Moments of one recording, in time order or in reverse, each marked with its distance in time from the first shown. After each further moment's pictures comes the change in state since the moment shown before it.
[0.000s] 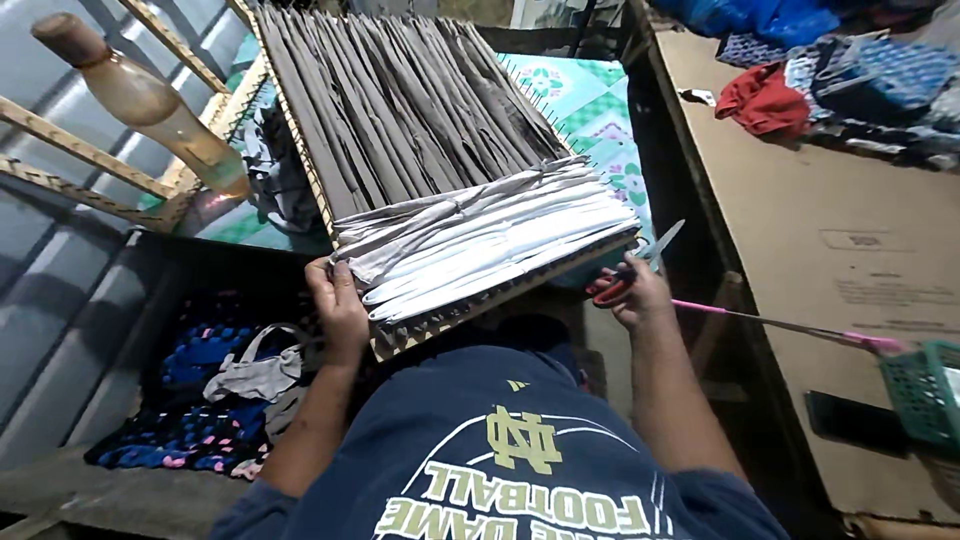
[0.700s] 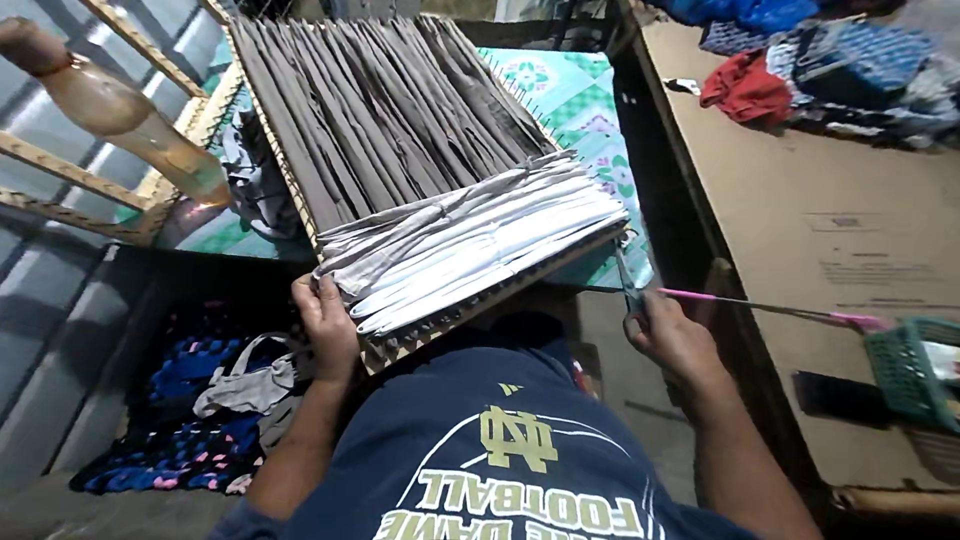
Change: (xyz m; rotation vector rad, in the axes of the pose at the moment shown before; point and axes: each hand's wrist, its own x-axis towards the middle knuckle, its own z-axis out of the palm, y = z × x) left_hand -0.004 -0.005 0.002 -0.029 0.029 -0.038; right_hand -0.026 -0.004 -0.098 -1.672 -0.203 -0.437
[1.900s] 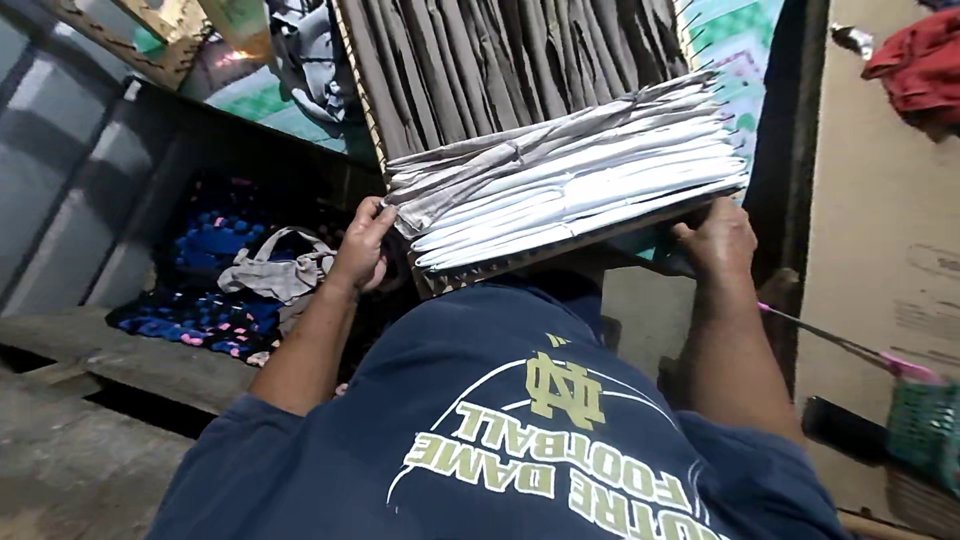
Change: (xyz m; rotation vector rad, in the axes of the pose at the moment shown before) left_hand 0.013 -0.061 -0.043 -0.352 -0.408 -0.430; right_hand 0.096 -0.084 -0.029 0.069 0.119 0.082
